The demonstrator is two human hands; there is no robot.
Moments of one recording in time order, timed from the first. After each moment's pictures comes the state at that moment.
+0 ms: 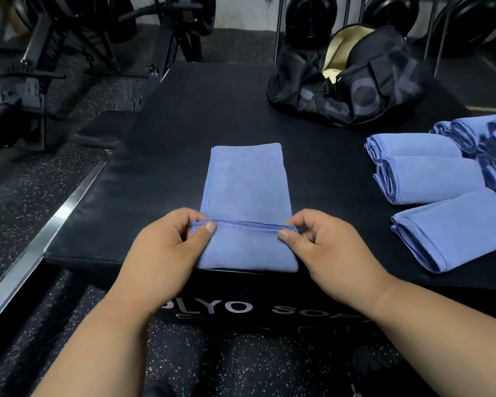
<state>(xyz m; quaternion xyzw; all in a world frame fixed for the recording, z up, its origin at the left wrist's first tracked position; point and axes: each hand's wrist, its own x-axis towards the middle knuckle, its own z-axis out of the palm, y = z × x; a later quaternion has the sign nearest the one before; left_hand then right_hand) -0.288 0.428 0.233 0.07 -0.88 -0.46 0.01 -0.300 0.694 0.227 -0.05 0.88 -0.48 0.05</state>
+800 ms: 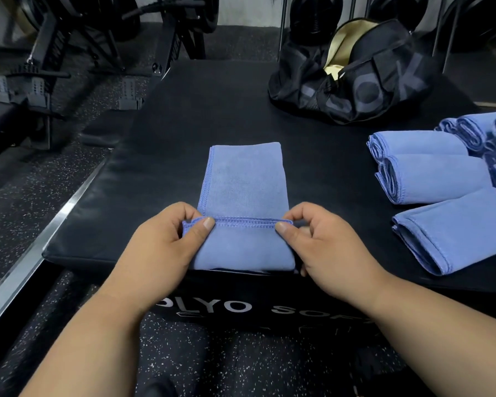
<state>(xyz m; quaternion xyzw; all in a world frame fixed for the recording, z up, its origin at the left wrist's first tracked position) -0.290 0.431 0.241 0.05 -0.89 -0.45 0.02 -0.304 0.692 0.235 -0.04 0.83 -0.55 0.09</state>
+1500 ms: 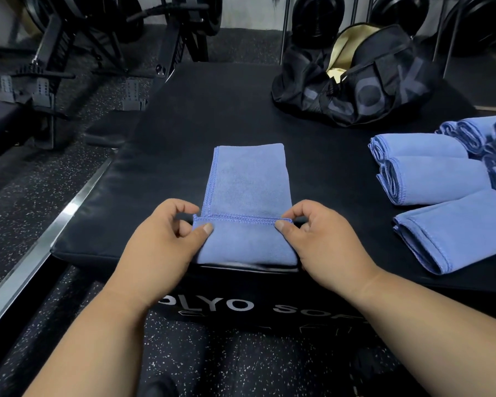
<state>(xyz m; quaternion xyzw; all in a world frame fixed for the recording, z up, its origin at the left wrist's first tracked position) -0.290 0.425 0.238 0.10 -0.87 -0.49 0.01 -0.312 0.685 0.226 0.00 0.88 -0.48 0.05</state>
